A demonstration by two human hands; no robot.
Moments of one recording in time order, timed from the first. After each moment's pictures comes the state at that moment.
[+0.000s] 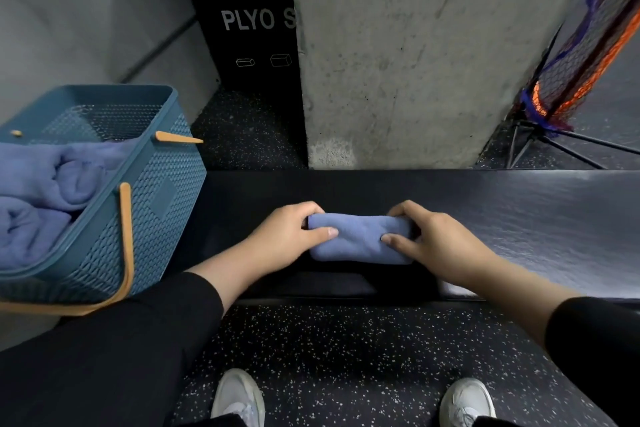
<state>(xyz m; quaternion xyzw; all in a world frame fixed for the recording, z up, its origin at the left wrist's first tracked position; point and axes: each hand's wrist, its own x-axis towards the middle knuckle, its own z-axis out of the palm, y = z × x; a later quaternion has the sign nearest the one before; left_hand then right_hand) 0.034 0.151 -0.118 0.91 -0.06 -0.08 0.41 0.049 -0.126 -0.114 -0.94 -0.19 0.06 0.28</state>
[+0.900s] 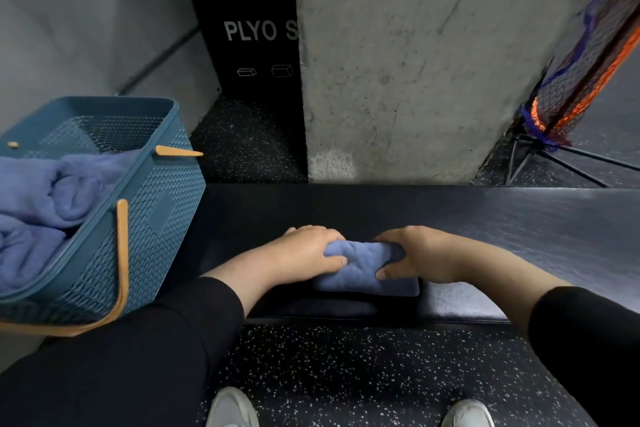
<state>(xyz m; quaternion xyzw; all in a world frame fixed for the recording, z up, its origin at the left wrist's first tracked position) 0.053 0.130 -0.108 0.95 -0.13 -0.22 0.20 0.081 -0.106 -0.093 -0.92 -0.23 0.27 0.17</state>
